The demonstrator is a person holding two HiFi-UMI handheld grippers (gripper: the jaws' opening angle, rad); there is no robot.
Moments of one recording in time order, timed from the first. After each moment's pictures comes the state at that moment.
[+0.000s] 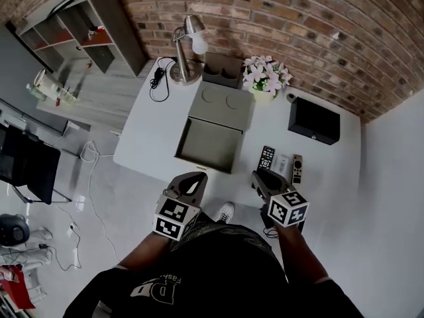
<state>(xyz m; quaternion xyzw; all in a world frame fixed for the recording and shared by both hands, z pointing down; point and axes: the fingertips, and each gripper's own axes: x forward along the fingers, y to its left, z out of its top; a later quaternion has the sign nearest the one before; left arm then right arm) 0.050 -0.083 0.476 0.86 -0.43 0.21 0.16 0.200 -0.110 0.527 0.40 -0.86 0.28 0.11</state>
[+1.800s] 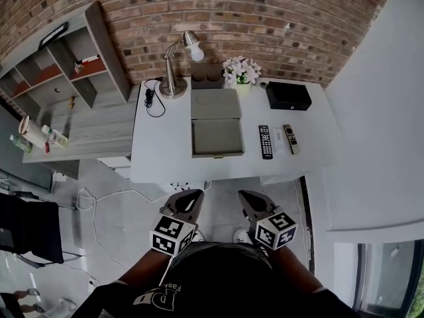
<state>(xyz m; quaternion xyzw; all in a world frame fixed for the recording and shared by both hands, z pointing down) -0.092 0.036 0.436 0.93 -0.28 0.17 0.14 0.013 0.065 0.454 0.52 -0.82 0.24 0.06</state>
